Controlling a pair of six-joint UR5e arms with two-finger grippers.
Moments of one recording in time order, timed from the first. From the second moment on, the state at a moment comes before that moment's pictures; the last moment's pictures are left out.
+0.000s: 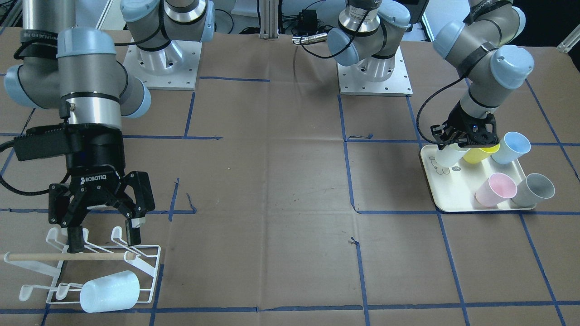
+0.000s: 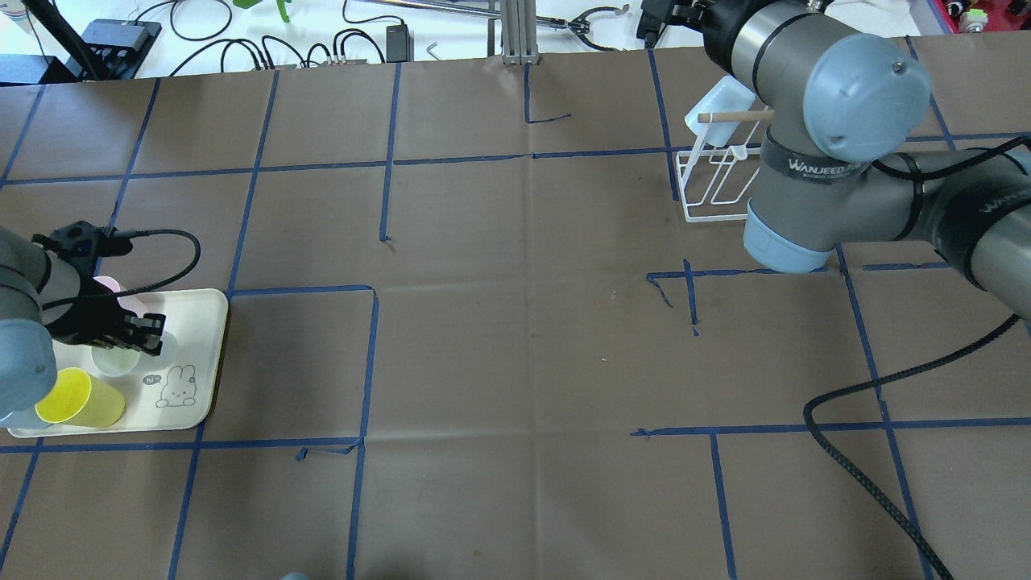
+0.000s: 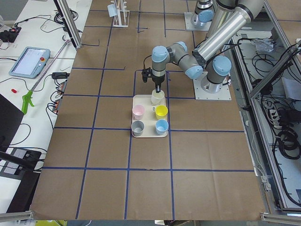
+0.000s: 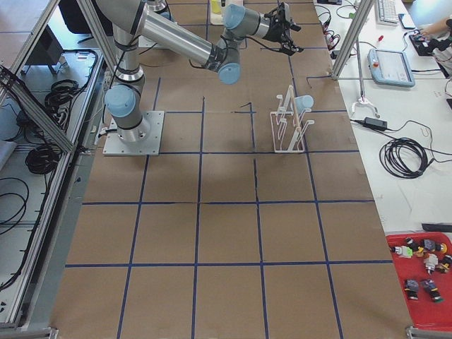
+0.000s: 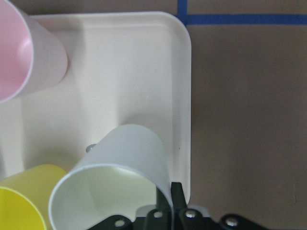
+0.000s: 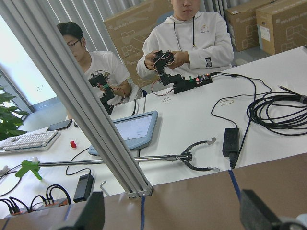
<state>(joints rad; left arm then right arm) -0.99 -1.53 -2.13 -1.02 1.56 0.58 1.58 -1.36 1.90 -3.27 -1.38 0.36</state>
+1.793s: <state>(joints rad) -1.21 -1.69 -1.84 -0.72 0.44 0.59 1.67 -1.54 2.20 -3.47 -1.21 1.57</state>
